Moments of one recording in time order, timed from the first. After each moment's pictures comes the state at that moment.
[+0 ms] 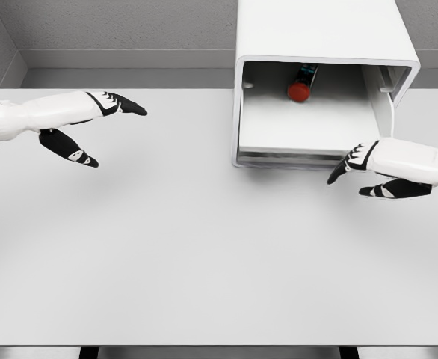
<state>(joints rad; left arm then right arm) -0.74 0.87 -0.67 -1.40 0.08 -0.61 -0.61 -0.35 -1.01 0.36 -1.66 -0.01 -0.61 0.61</state>
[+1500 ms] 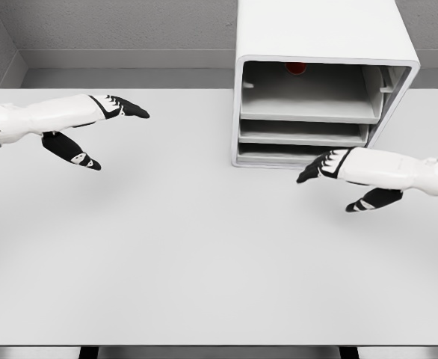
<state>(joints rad) -0.73 0.86 -0.67 -1.40 0.09 -0.61 -0.61 -0.45 -0.95 0.52 -1.63 0.05 -0.61 0.61</state>
